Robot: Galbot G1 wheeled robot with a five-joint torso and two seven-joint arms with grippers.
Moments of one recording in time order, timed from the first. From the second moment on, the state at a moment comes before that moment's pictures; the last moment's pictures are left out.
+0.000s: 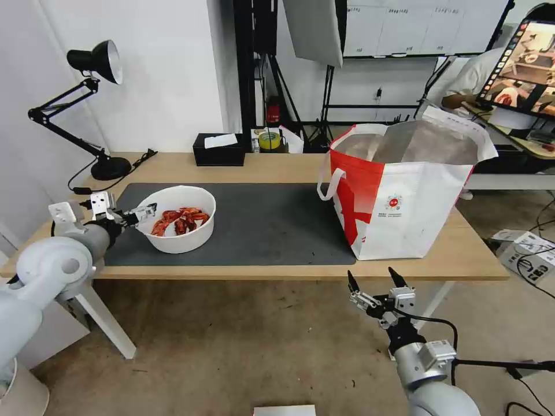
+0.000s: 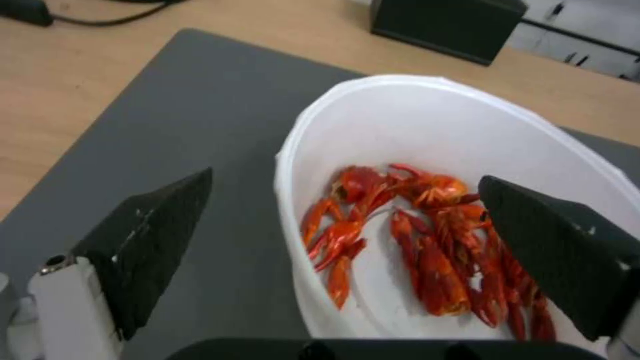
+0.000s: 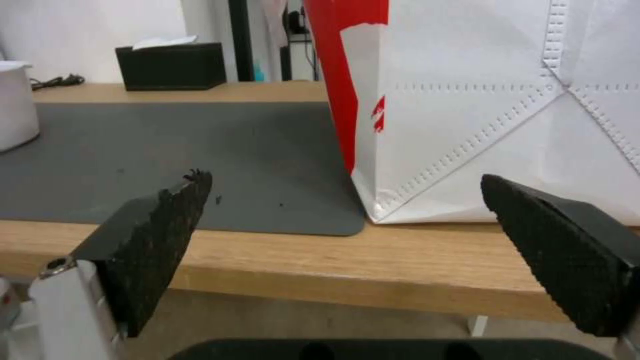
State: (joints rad) left arm 0.93 -0.53 -0.33 -1.84 -1.43 0.39 -0.50; right arm -1.60 0.98 0.30 2.13 0.40 0.12 0.33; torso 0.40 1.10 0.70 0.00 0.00
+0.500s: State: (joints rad) left arm 0.78 -0.56 -0.25 -1.80 -1.63 0.59 -0.75; right arm -1.60 0.98 0.30 2.13 0.40 0.12 0.33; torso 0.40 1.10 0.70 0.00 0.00
